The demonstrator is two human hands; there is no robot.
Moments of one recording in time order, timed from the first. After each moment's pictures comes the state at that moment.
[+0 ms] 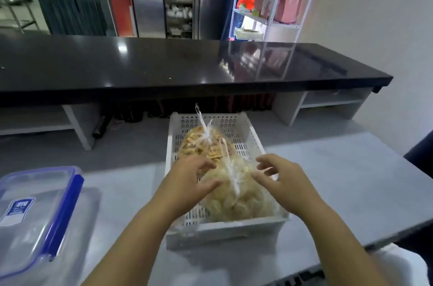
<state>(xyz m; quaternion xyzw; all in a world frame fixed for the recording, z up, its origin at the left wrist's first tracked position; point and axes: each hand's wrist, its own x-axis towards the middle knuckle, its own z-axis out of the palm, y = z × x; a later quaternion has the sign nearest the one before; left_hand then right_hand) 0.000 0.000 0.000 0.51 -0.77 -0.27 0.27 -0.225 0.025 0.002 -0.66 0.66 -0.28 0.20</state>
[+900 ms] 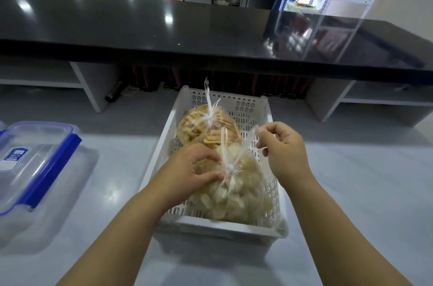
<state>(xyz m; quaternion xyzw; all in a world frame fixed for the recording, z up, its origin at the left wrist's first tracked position) -0.041 -0.011 -0.025 0.57 -0.70 -0.32 0.28 -0.233 -0.051 -0.008 -0.53 0.57 -0.48 0.40</state>
